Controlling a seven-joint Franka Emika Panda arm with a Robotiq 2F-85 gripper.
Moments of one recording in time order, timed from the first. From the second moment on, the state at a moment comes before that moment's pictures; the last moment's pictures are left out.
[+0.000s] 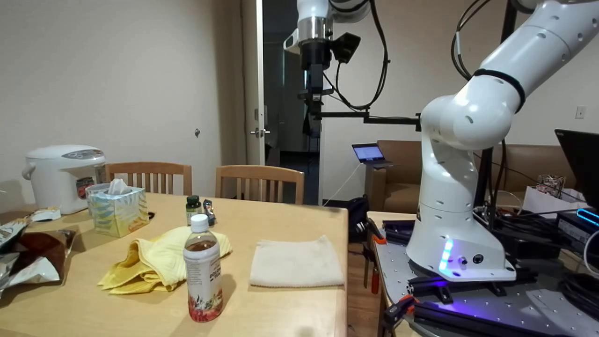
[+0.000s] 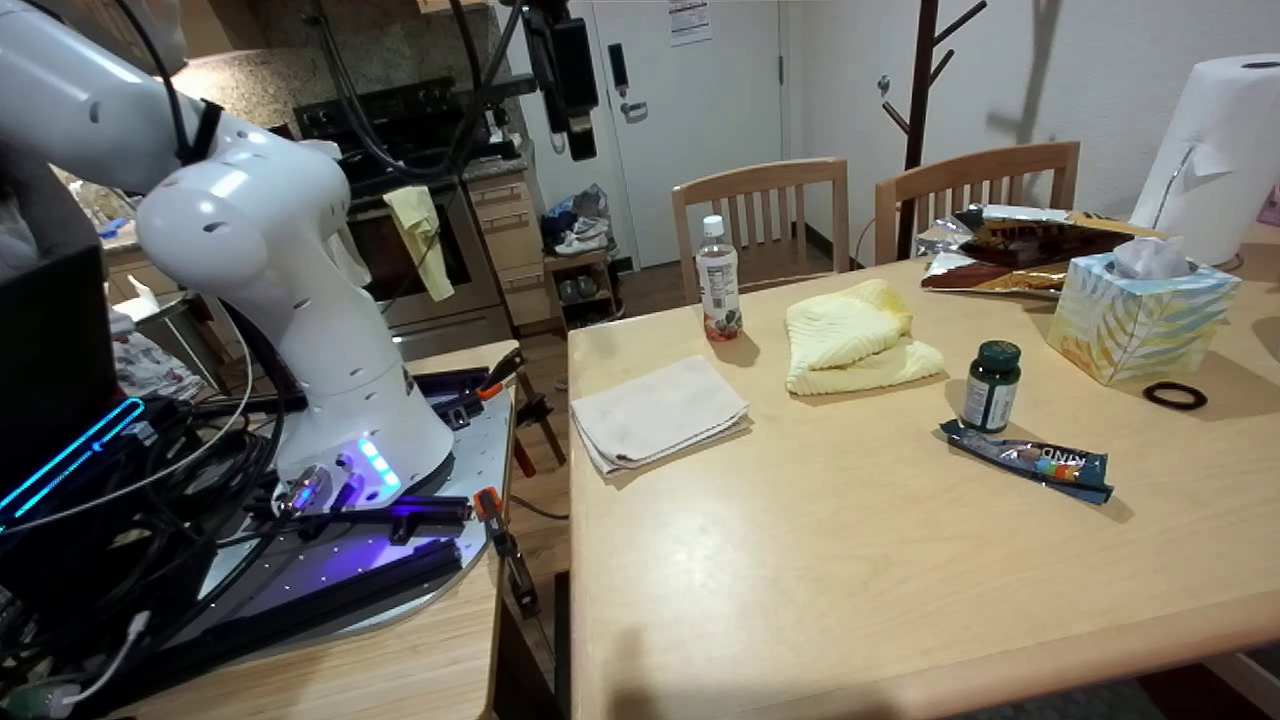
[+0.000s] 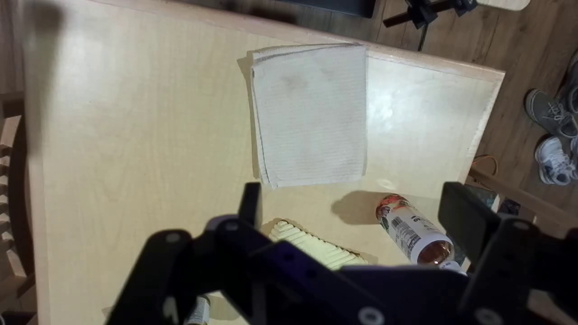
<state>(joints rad) -0.02 -0.73 -0.19 -2.53 -0.01 1.75 -0.28</state>
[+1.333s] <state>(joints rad) -0.02 -0.73 -0.19 -2.53 0.00 1.77 -0.29</state>
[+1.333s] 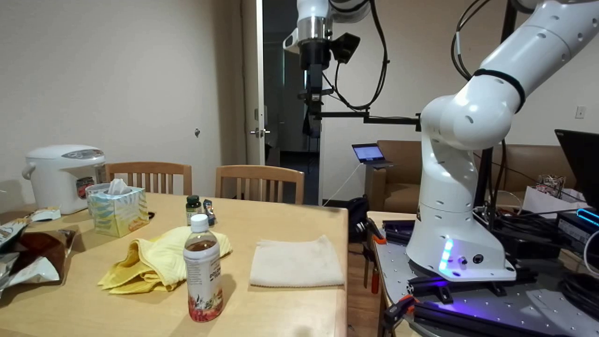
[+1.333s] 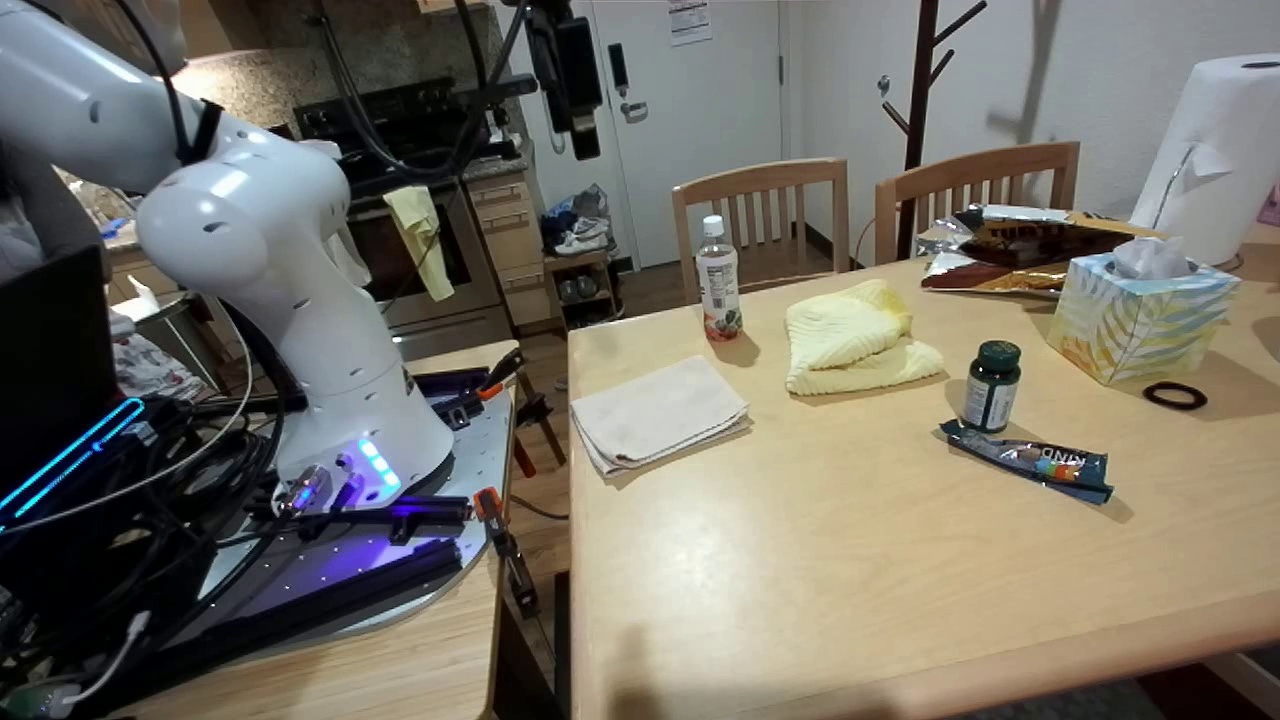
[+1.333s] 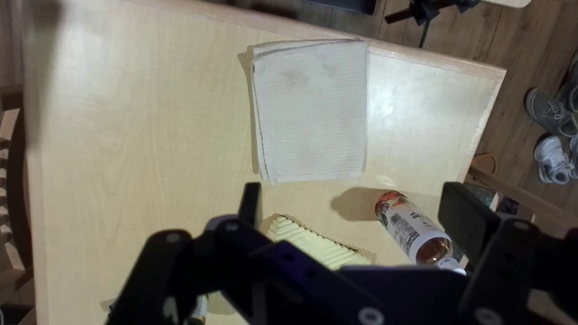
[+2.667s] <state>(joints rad) 0.05 -0.29 -0.13 -2.59 0.02 2.32 -0.43</state>
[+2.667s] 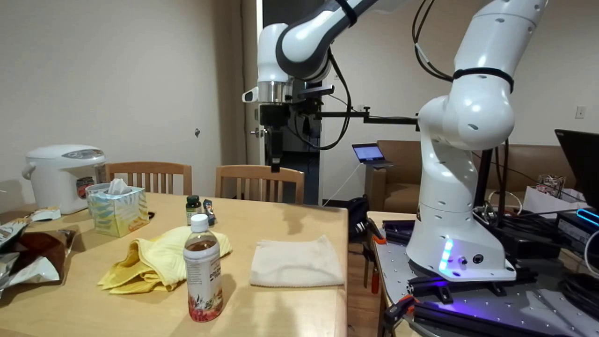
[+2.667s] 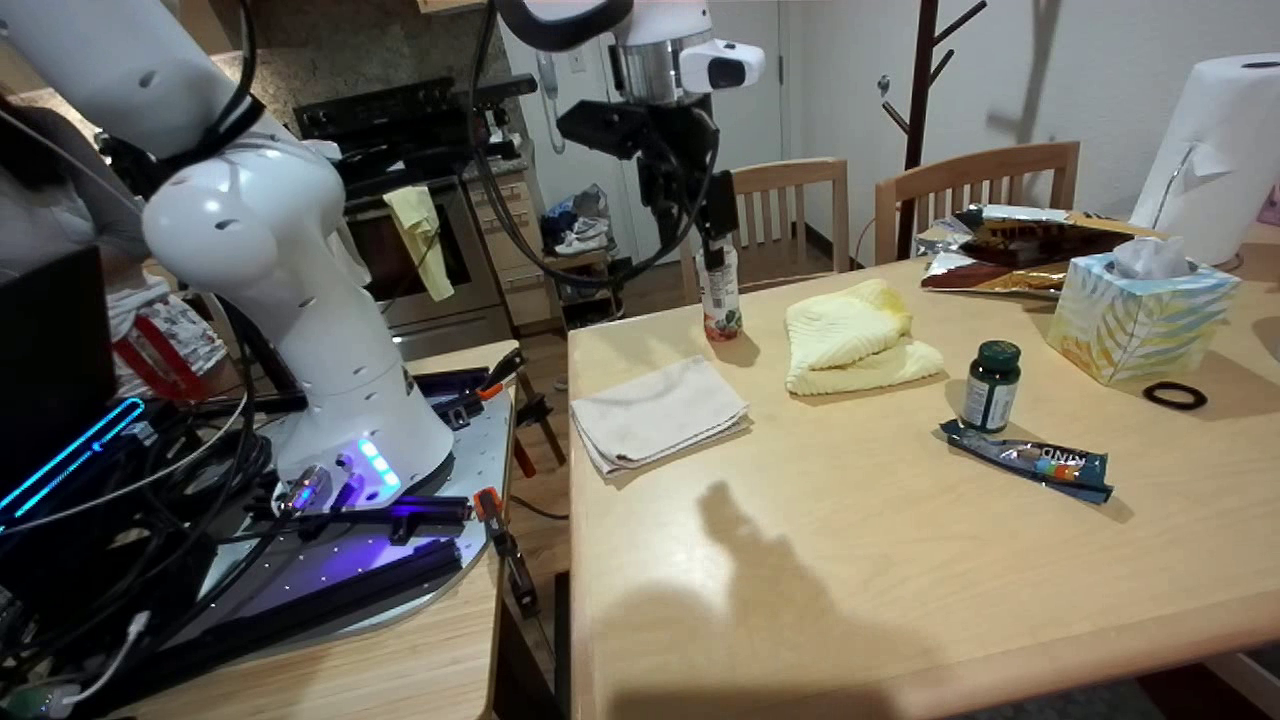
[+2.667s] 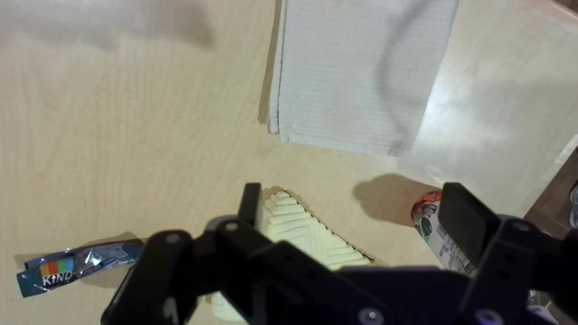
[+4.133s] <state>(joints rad) 0.07 0.20 0.04 -2.65 0.19 2.76 -0.40</state>
